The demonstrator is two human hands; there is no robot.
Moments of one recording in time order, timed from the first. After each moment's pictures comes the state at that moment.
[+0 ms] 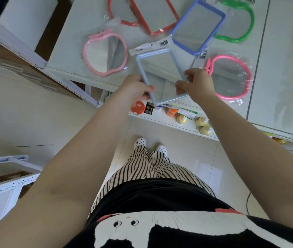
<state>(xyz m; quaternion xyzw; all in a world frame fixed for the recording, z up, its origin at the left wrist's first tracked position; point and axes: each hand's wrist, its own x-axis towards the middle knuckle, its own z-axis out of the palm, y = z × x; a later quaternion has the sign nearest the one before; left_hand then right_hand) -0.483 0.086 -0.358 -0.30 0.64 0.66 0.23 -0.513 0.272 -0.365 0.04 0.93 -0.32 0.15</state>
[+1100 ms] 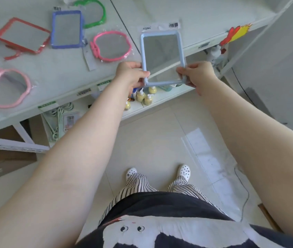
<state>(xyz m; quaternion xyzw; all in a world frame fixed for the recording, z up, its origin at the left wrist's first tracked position) -0.349 0.286 -0.310 -0.02 0.72 0.61 0.34 -0.252 0.457 -0.314 0.43 0.69 -0.58 -0.07</state>
